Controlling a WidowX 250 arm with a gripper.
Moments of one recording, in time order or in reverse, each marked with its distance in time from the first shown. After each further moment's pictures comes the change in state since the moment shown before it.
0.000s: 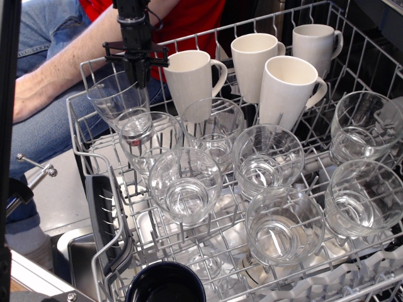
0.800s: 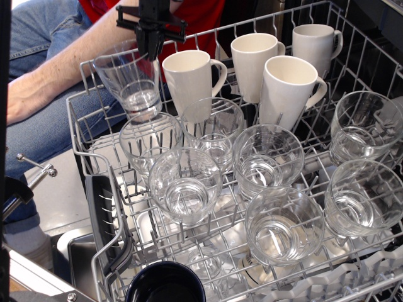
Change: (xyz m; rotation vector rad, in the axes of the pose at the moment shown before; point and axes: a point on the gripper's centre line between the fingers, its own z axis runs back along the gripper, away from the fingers) arm -0.002 -0.017 0.062 0.167 -0.093 -0.054
